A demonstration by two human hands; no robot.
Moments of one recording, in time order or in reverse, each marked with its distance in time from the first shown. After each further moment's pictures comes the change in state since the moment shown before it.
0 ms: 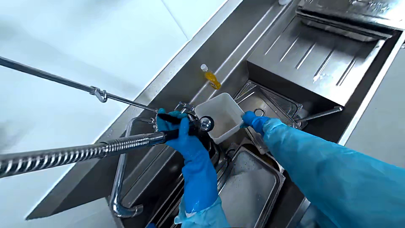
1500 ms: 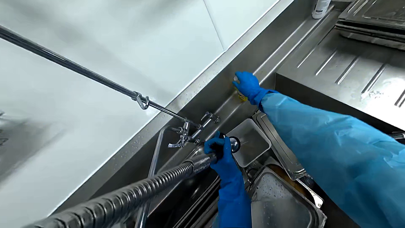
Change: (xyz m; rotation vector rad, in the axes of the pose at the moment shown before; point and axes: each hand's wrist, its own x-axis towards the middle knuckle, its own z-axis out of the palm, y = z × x) left_hand -0.026 -0.045 -0.031 0.248 0.132 -0.074; right_hand 0.040 -0.265 -0.037 -0.549 0.680 -0.905
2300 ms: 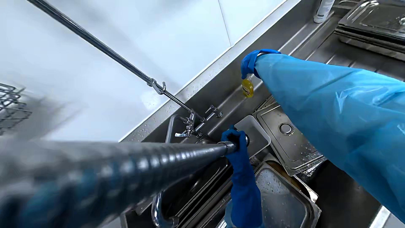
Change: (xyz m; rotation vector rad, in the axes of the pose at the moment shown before) left_hand -0.023 -0.004 0.000 -0.037 -0.008 -0.105; right_hand 0.022 -0.098 -0.138 -0.571 -0.790 -0.072
